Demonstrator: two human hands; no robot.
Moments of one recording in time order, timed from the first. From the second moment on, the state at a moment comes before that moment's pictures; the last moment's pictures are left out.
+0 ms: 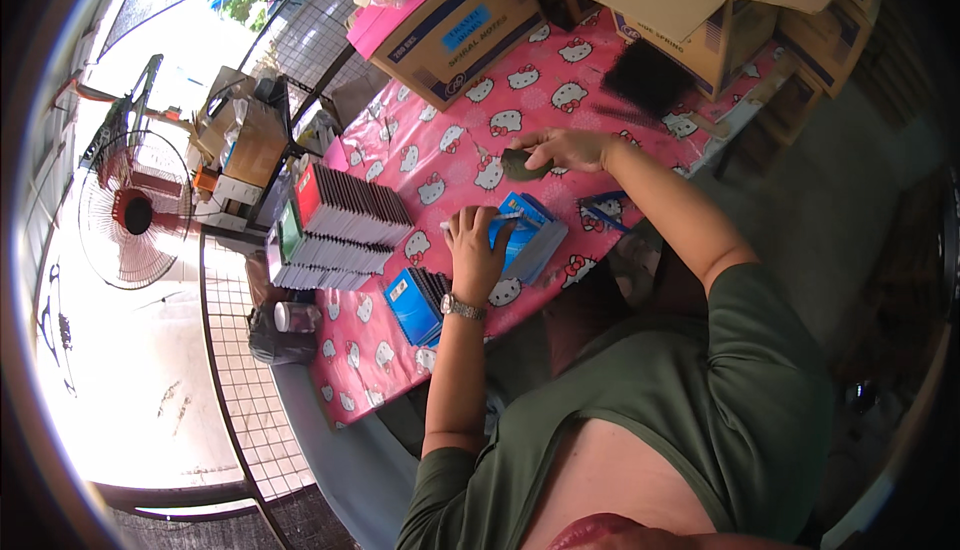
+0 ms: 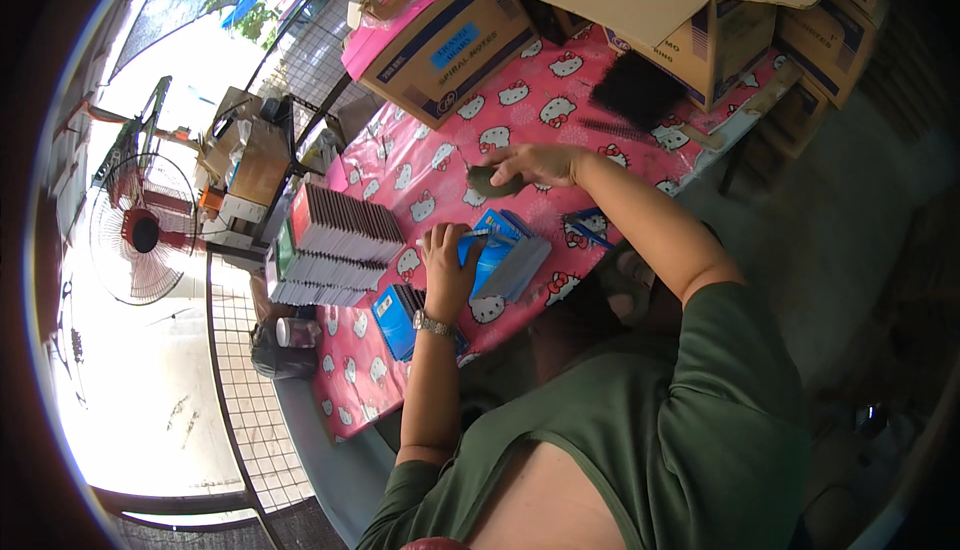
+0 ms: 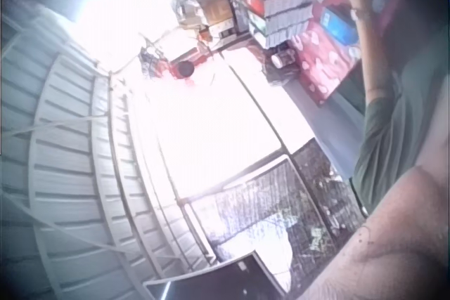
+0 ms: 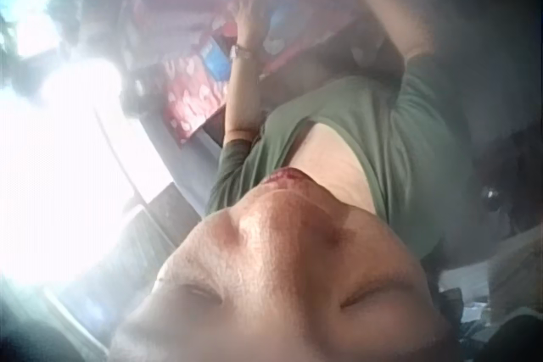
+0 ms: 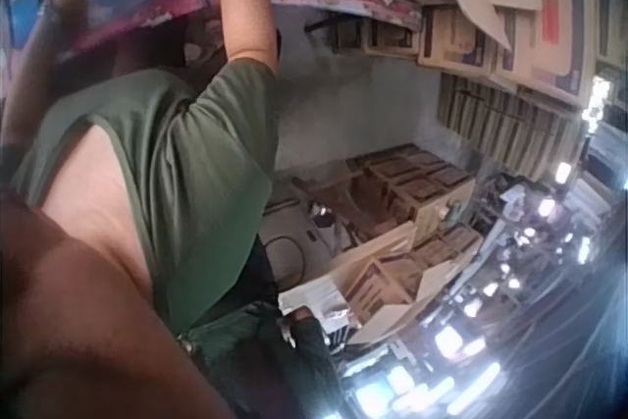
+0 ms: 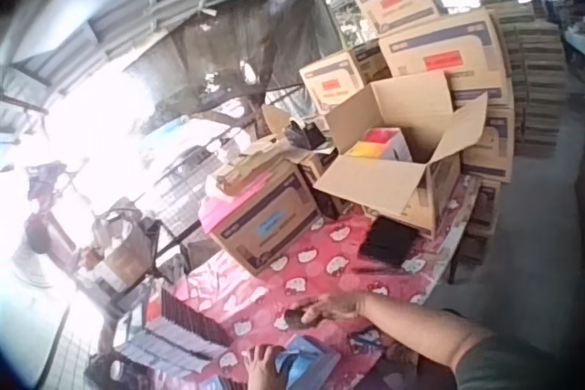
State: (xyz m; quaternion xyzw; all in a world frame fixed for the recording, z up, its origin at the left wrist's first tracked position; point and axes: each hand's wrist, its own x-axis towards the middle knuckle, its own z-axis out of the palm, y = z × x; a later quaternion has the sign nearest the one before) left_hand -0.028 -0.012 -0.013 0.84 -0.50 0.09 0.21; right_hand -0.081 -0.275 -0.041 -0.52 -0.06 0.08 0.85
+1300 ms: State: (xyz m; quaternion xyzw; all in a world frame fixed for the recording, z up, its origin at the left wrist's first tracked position) left_hand 0.007 -0.015 -0.012 0.81 -0.41 -0.07 0.41; right_hand -0.078 -0.309 -0.095 -0.96 0.21 -0.01 0.21
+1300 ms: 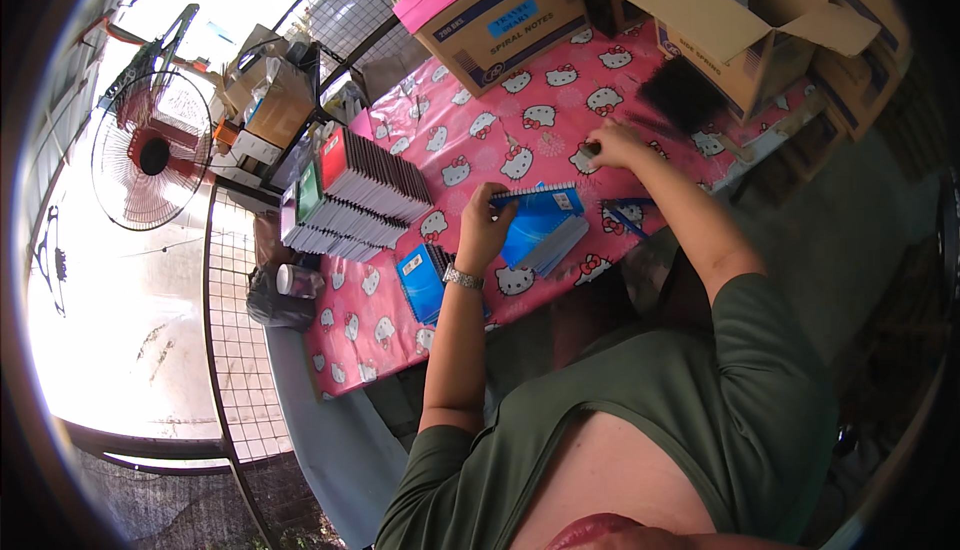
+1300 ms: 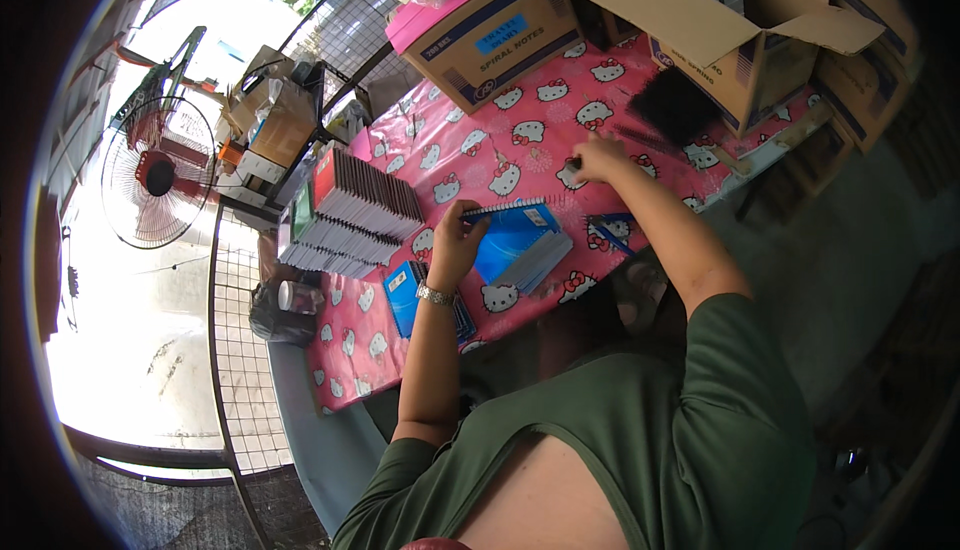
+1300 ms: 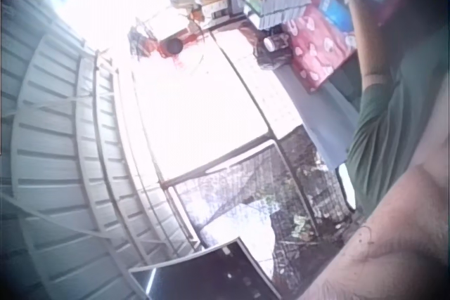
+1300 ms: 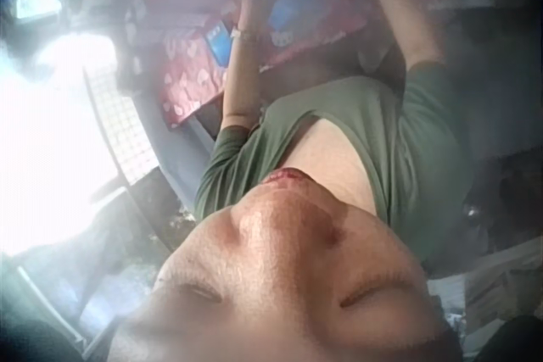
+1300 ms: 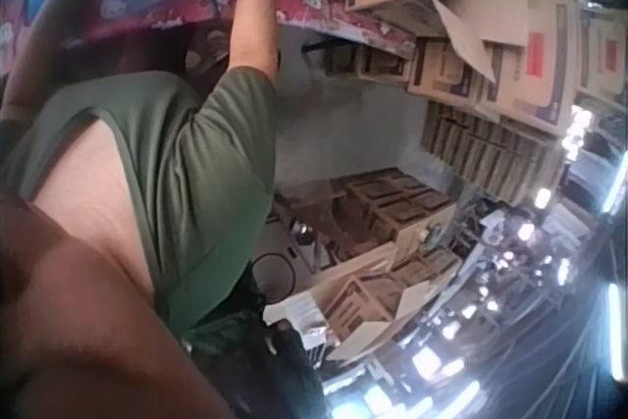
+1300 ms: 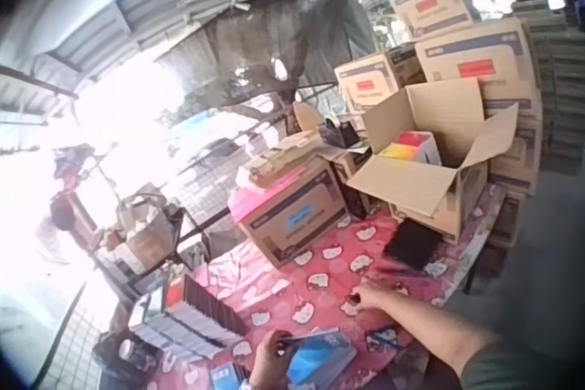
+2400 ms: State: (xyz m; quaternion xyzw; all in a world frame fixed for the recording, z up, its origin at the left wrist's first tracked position) left_hand -0.035 0.008 -0.042 0.77 -0.32 0.16 0.52; right_hand -0.164 -0.148 -0.022 -0.59 0.05 -0.03 0.80
